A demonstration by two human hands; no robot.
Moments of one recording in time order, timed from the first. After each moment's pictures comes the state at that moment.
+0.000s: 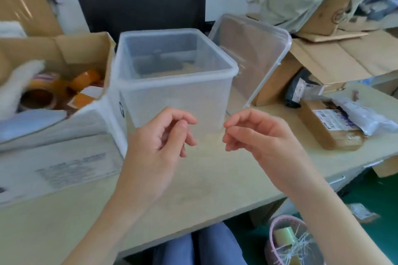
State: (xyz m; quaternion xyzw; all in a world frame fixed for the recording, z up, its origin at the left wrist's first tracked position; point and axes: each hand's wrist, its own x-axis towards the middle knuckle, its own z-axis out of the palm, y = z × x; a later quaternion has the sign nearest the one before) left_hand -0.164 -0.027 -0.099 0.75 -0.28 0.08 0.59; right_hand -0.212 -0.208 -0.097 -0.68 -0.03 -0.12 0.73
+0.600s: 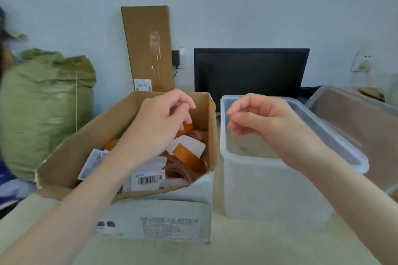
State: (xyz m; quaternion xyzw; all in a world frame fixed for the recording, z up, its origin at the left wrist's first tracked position) left_hand -0.047 0.103 0.005 0.88 -0.17 0.25 0.38; right_hand -0.054 -0.104 0.010 -0.77 -0.24 -0.08 0.58
